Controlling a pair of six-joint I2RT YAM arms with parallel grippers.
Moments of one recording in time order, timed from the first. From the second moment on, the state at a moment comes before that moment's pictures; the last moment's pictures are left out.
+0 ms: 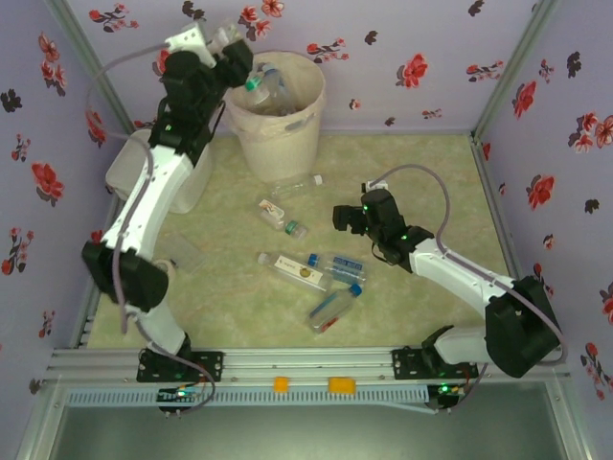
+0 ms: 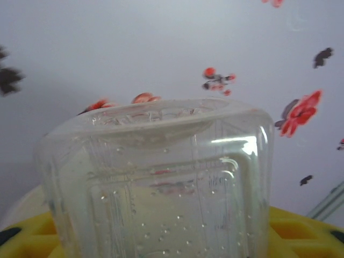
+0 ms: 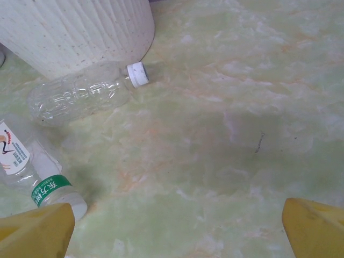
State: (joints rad) left arm -0.35 1.80 2.02 -0.12 -0.02 -0.52; right arm 0.59 1.31 0.81 -0.13 0.21 0.44
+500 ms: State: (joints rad) left arm -0.35 2.30 2.58 -0.35 0.10 -0.51; right arm 0.59 1.27 0.80 -0.12 0.21 0.45
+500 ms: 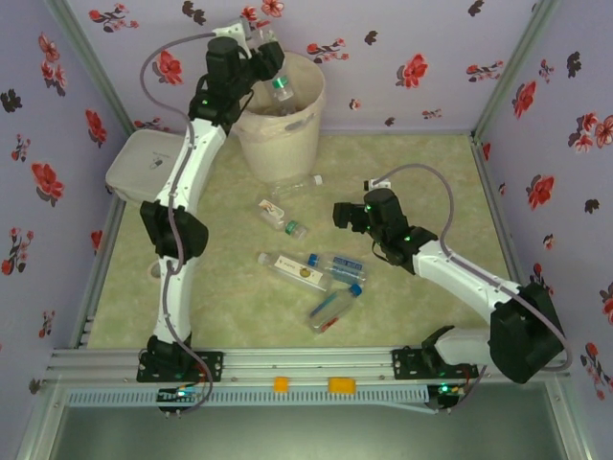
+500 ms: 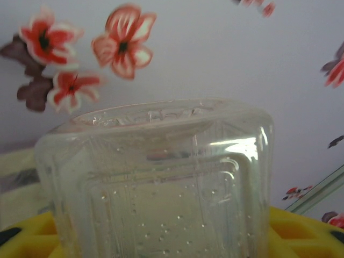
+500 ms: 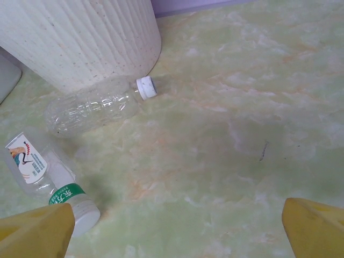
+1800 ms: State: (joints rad) left arm -0.33 1.48 1.42 -0.03 0.08 -0.45; right arm 0.59 1.42 0.88 -0.12 0.17 0.59
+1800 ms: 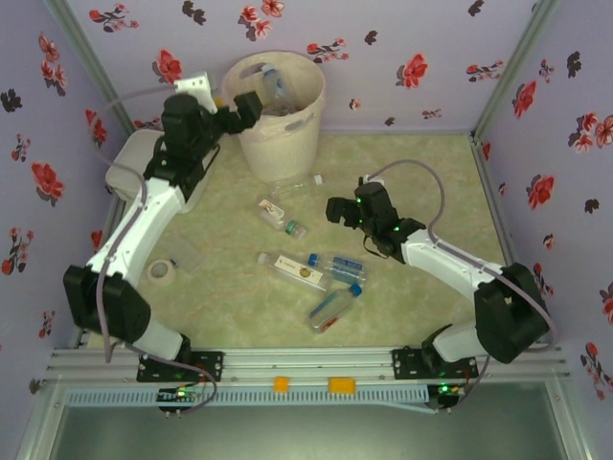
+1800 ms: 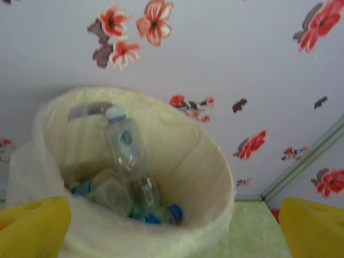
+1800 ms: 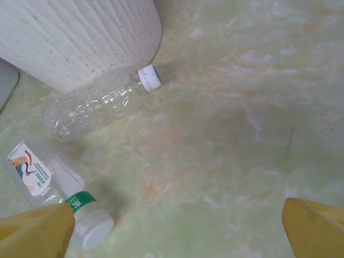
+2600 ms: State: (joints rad) left arm -0.36 1.02 0.44 0.21 -0.07 -0.79; right arm 0.61 2.01 1.21 0.21 0.05 1.17
